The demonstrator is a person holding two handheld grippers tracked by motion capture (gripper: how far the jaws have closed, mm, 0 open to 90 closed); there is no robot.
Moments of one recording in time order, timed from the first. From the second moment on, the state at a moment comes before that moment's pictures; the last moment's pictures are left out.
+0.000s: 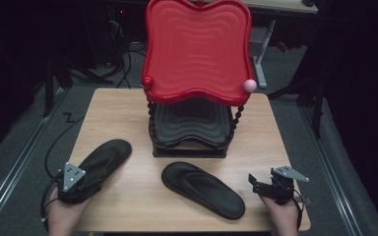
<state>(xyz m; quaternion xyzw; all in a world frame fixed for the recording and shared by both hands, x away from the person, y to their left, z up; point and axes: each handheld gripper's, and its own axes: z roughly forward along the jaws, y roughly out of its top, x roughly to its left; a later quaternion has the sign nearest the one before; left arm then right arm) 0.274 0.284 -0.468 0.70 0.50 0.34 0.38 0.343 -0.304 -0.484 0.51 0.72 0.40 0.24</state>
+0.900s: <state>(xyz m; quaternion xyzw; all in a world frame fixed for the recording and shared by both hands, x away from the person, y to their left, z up) 0.288 0.233 -0.466 0.74 0.46 0.31 0.39 0.344 -0.301 -0.489 0.52 0.72 0.40 0.22</state>
